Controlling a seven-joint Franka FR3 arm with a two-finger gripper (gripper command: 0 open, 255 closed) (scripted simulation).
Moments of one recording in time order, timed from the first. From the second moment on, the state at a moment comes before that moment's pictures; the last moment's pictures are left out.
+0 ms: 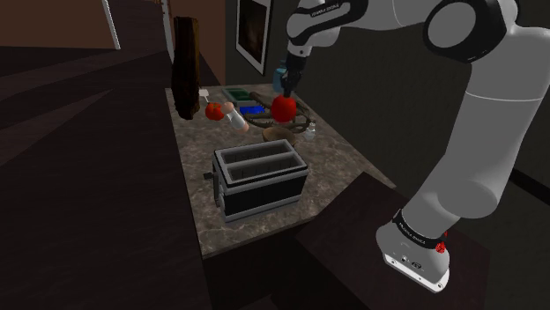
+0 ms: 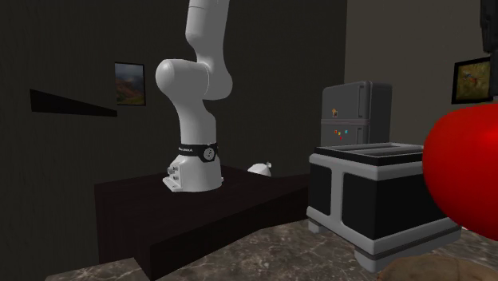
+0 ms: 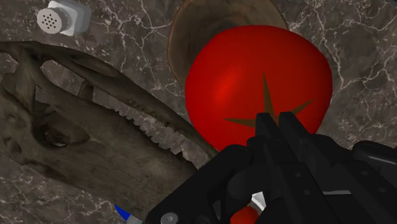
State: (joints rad) arm 0.09 0.30 -0.26 -1.75 0.15 2.08 -0.32
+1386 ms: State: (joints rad) arm 0.08 0.38 -0.25 -1.83 0.18 2.24 -0.35
